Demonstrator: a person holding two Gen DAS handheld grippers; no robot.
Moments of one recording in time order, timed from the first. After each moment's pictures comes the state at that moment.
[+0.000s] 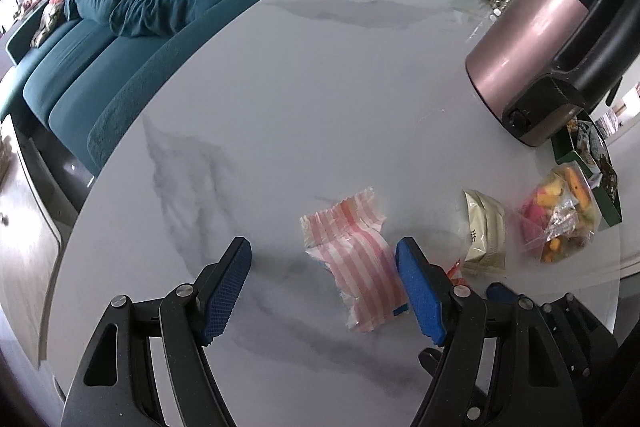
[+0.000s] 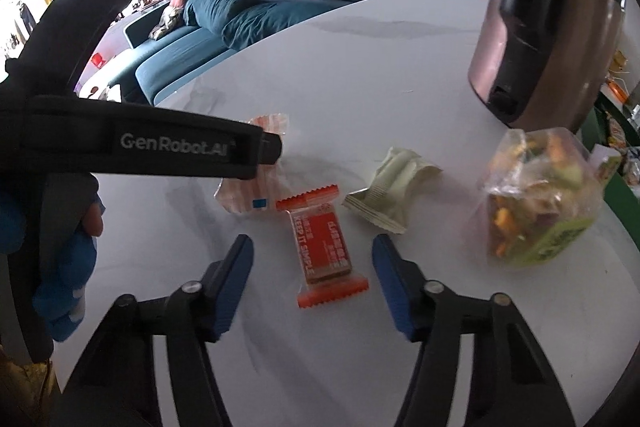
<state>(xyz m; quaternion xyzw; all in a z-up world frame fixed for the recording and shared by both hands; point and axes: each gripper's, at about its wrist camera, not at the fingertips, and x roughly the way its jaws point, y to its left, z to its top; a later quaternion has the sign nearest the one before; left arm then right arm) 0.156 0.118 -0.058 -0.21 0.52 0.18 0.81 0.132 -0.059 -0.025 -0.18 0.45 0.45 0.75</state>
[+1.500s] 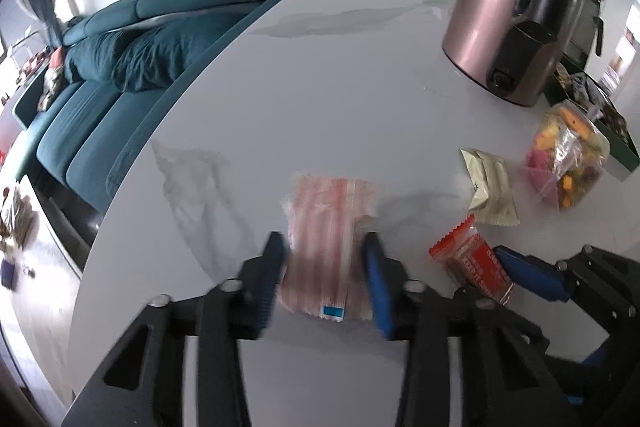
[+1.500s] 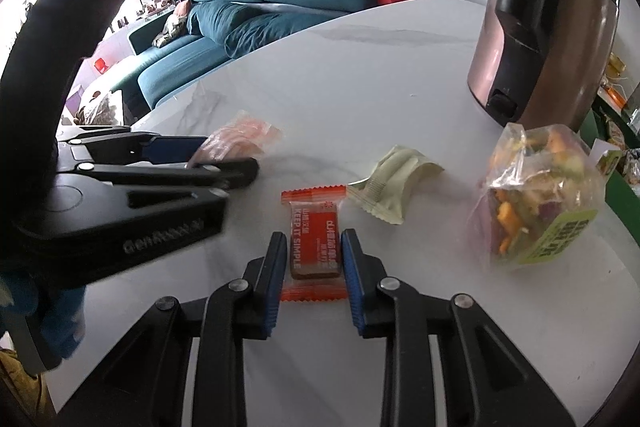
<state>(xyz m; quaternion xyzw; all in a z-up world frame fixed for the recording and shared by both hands) 0.140 0.086 -0.054 -0.11 0.49 0.17 0.85 0.122 -0.067 -0.035 -0.18 0.42 0.45 0.77</state>
